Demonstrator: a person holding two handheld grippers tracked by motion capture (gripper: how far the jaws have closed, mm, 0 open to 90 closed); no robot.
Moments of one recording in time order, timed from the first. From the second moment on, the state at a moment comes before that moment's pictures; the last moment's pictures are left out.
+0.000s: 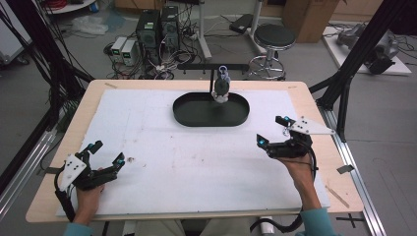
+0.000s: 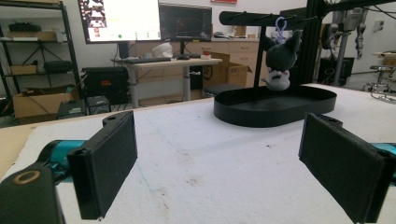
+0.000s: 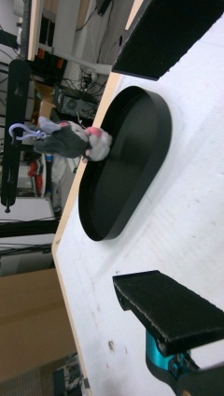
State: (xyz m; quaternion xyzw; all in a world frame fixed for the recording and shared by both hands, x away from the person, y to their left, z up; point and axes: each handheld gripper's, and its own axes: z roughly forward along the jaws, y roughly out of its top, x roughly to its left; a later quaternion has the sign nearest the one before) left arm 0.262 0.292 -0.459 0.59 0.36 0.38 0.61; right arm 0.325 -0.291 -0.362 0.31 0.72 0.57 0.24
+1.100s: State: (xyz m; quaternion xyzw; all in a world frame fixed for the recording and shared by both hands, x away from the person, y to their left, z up) left arm 0.261 0.291 -0.459 0.59 0.36 0.38 0.62; right arm 0.316 -0.322 -0.366 0.33 0.70 0.58 0.25
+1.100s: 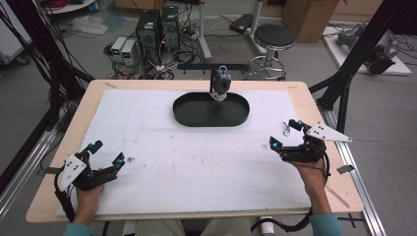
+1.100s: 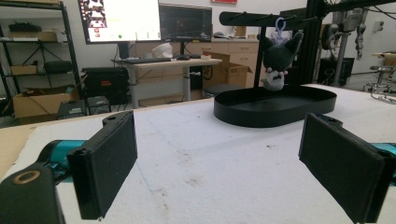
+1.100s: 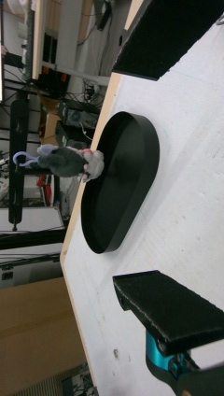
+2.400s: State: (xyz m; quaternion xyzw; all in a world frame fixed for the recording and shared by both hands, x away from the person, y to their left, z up) left arm 0.261 0.292 -0.459 0.59 0.36 0.38 0.61; right arm 0.433 -0.345 -0.362 0.45 0.77 0.40 0.22
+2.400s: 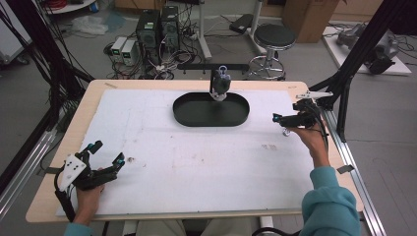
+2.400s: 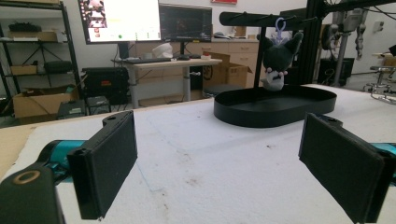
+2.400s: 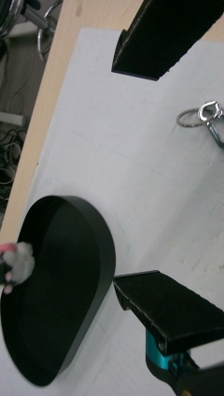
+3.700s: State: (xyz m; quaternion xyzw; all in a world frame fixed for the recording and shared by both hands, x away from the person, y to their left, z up) left arm 0.261 0.292 -0.459 0.59 0.36 0.38 0.62; right arm 0.476 -0.353 -0.403 0.52 0.80 0.23 0.17
